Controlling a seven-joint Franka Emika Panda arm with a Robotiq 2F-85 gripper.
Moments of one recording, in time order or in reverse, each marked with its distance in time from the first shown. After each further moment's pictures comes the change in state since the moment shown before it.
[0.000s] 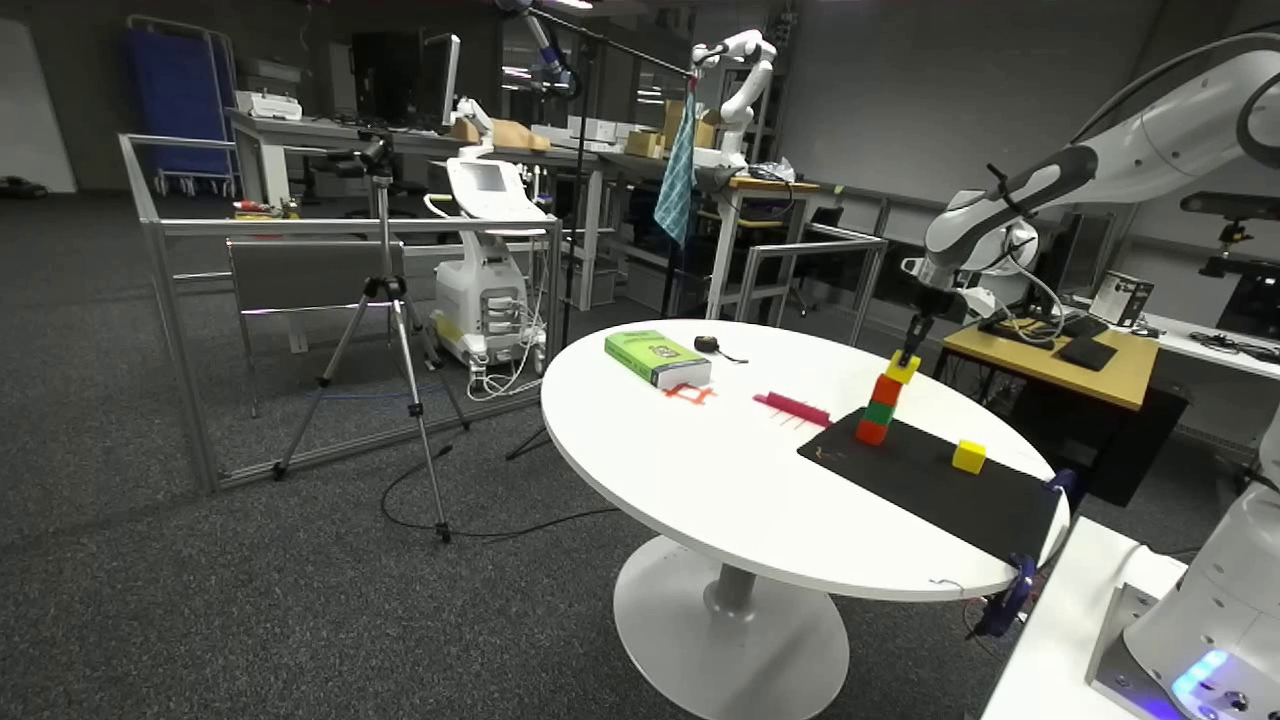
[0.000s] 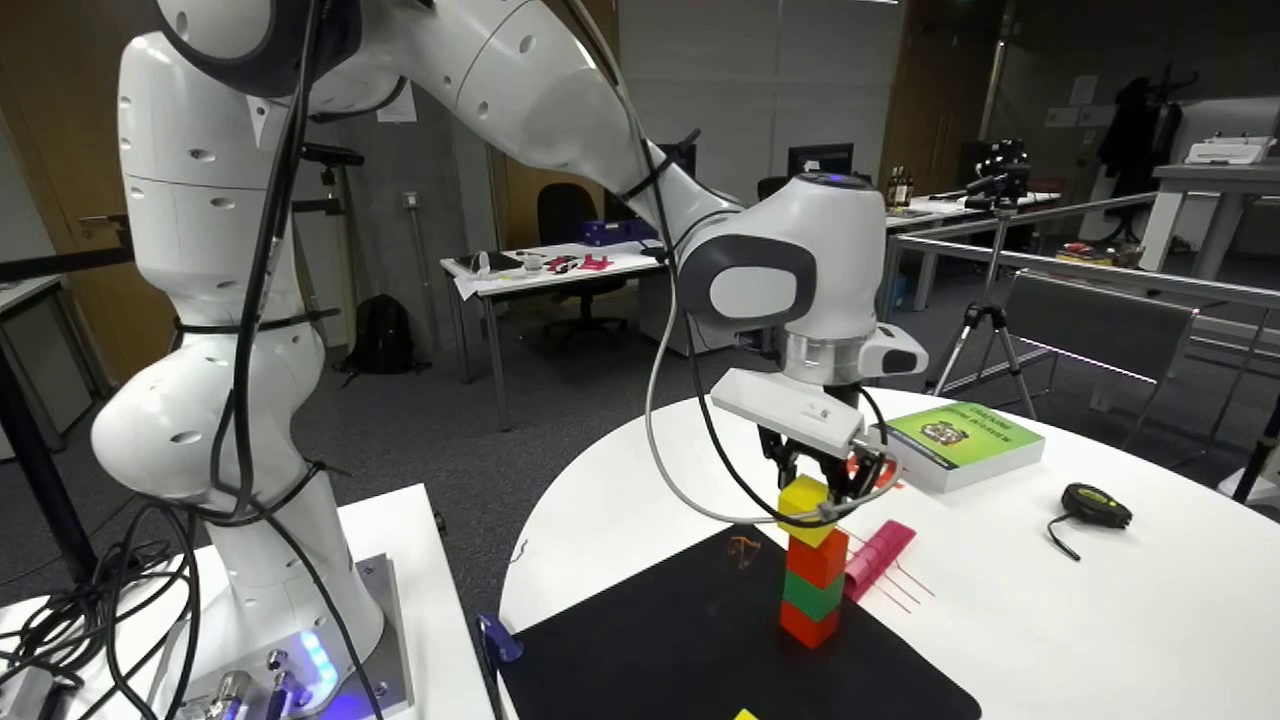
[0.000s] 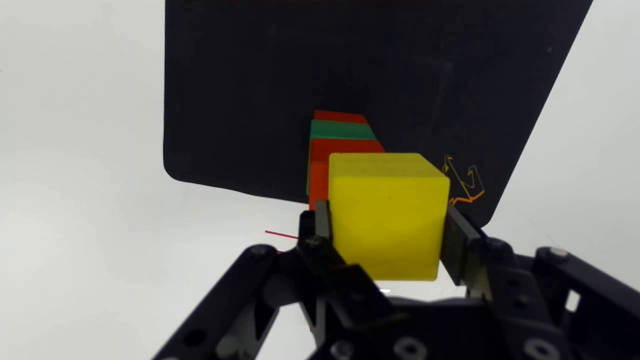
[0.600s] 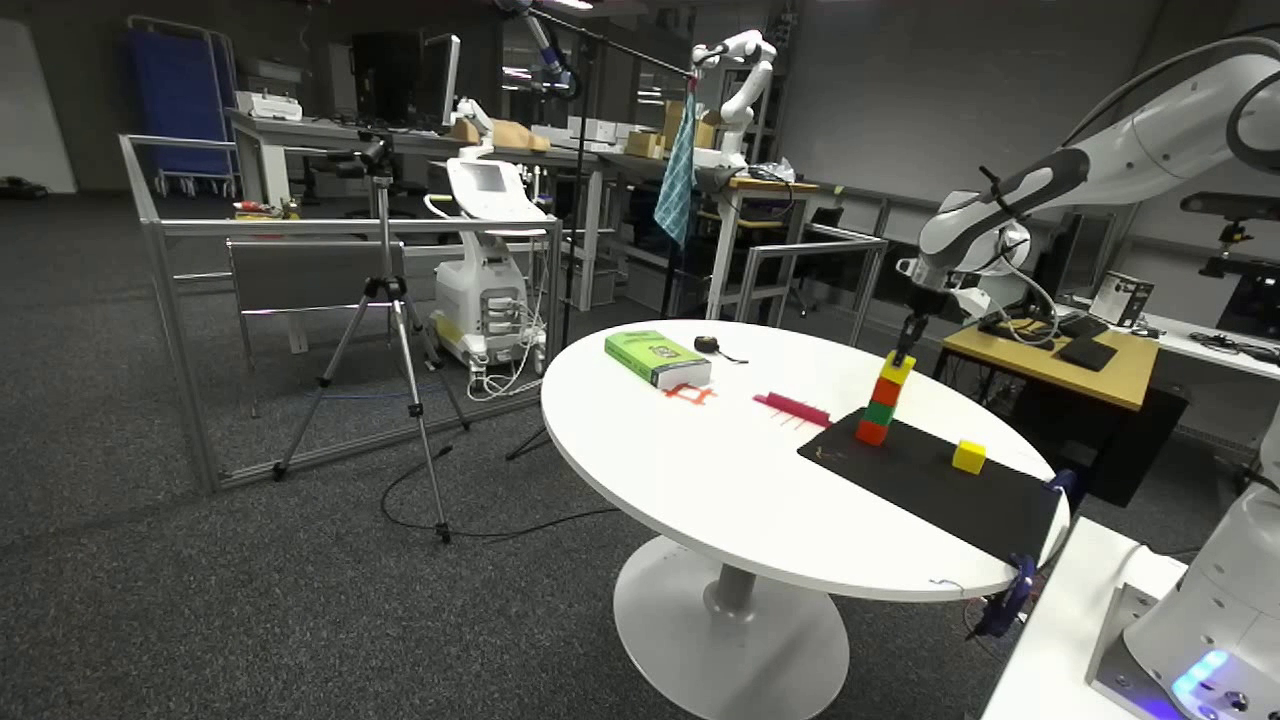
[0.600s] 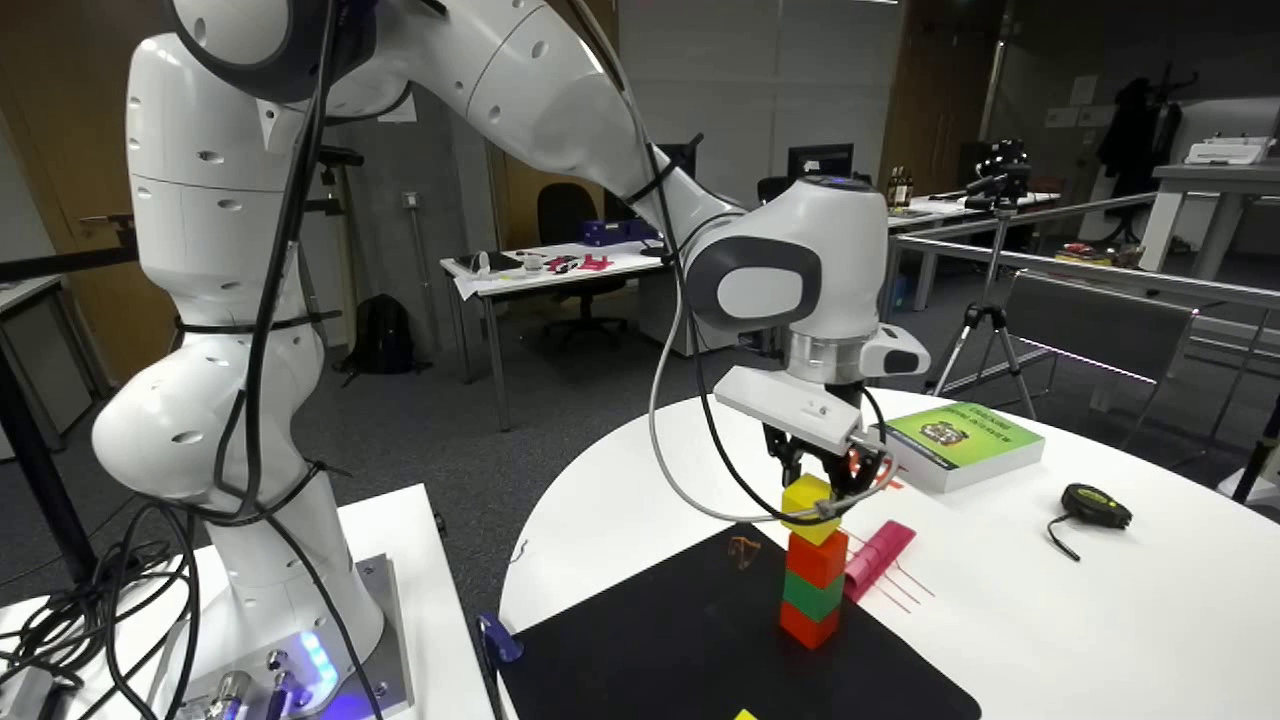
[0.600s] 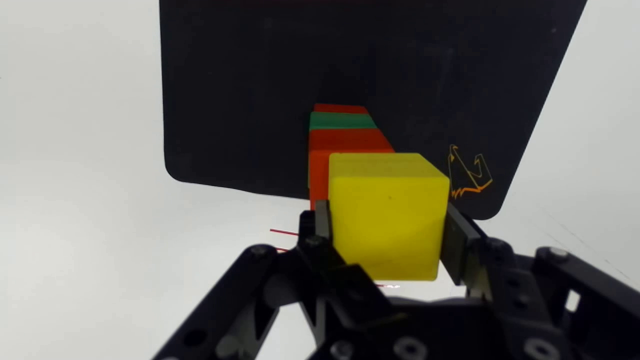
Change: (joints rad) arm 0.006 0.022 0.008 0.023 -0.013 0.001 0.068
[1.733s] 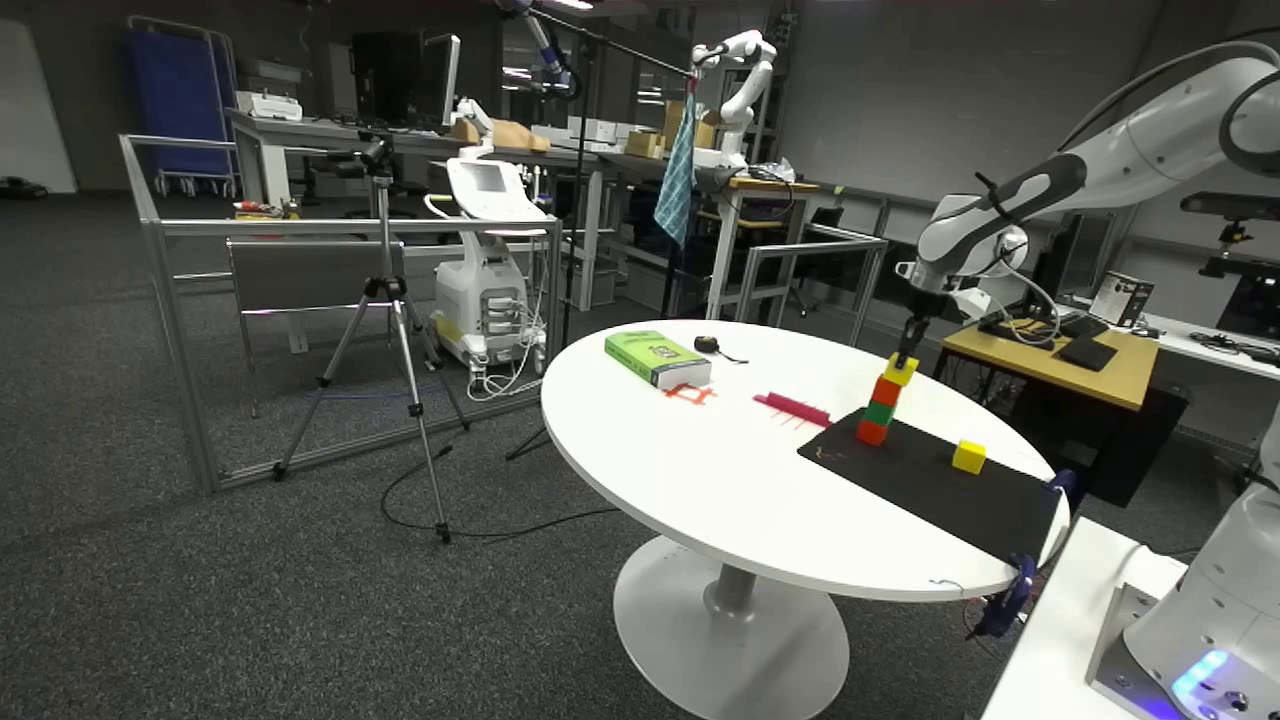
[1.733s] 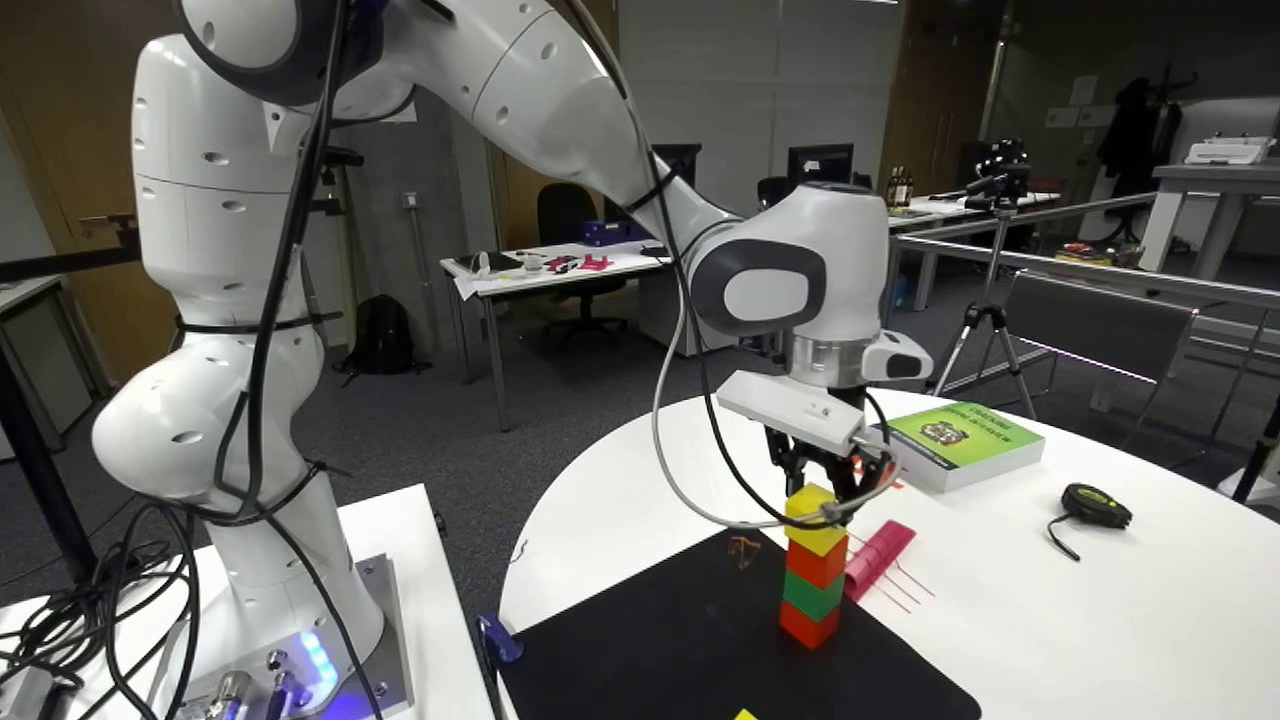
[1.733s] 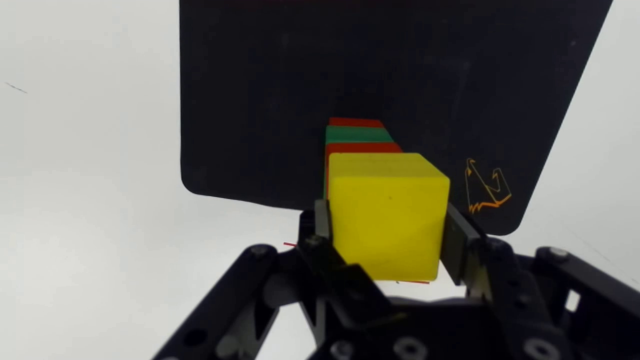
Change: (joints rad) arm 0.000 0.015 -0.002 0.008 -0.064 0.002 0.050
